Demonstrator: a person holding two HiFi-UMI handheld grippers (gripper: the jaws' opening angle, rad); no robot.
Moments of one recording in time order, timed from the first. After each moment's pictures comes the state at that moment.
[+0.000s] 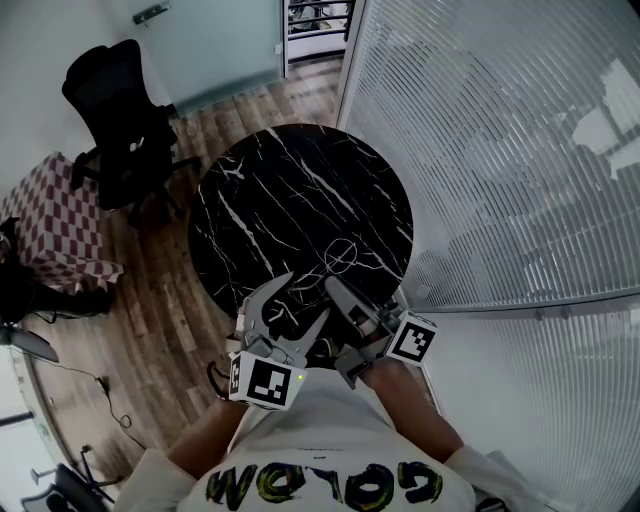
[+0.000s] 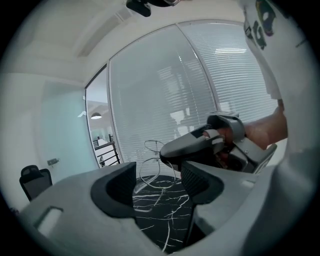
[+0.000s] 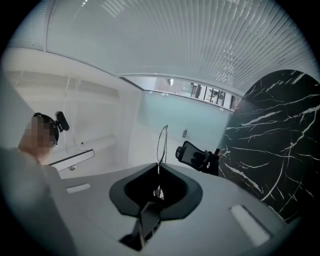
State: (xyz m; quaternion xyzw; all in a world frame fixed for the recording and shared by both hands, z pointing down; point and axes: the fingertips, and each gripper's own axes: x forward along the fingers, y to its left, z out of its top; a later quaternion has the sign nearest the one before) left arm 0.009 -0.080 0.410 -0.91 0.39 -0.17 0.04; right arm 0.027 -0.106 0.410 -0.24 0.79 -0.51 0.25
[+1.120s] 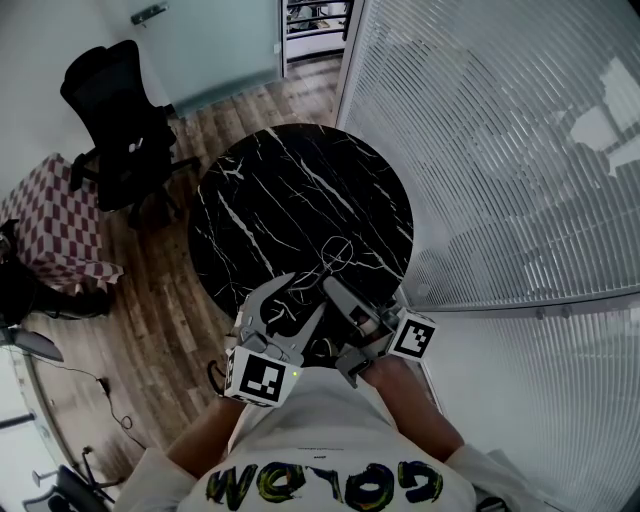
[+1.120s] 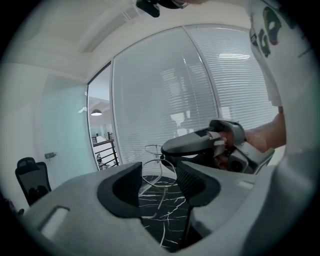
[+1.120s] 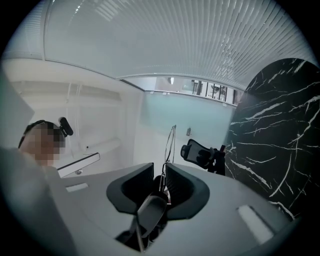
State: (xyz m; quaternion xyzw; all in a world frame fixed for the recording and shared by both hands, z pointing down) left arm 0.005 -0.086 0.413 -0.91 0.38 -0.15 0.02; right arm 0.021 -0.107 0.403 -0.19 0.78 -0.52 0.28
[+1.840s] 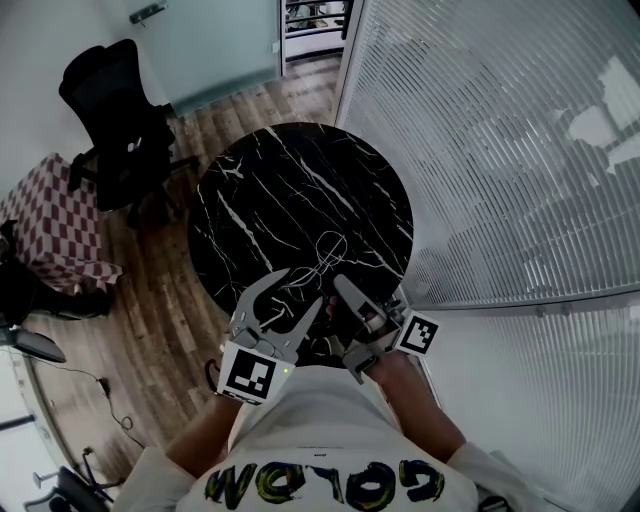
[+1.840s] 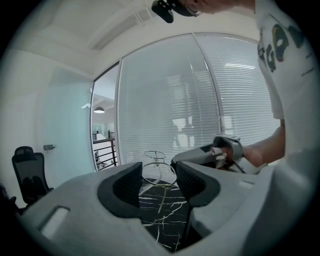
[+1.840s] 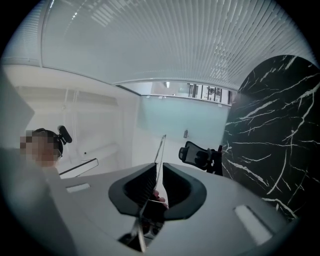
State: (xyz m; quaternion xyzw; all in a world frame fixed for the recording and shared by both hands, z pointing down) left arm -0.003 -0.089 0.402 -0.92 0.38 -0.12 0.01; right arm 0.037 -0.107 0.423 -0.20 0.76 -0.54 0.30
